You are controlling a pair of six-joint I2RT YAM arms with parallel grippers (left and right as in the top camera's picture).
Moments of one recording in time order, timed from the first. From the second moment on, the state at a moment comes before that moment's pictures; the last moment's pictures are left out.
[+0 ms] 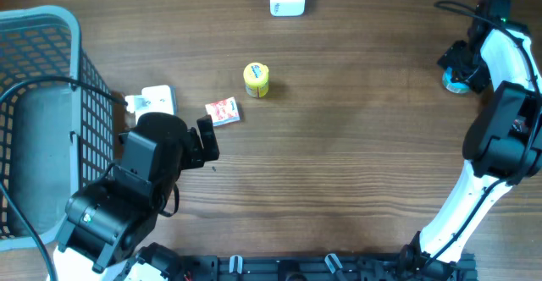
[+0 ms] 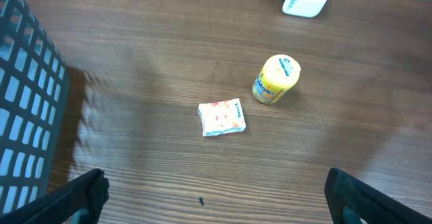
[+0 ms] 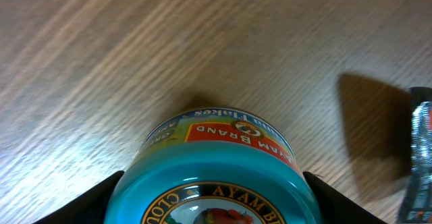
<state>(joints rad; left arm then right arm) -0.49 0.89 1.11 -1.00 -0.34 -0.50 -0.32 2.24 1.76 -0.88 0.20 0.45</state>
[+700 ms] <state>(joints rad) -0.49 0.89 1.11 -1.00 -0.34 -0.50 -0.52 2.24 1.76 -0.87 0.15 0.34</state>
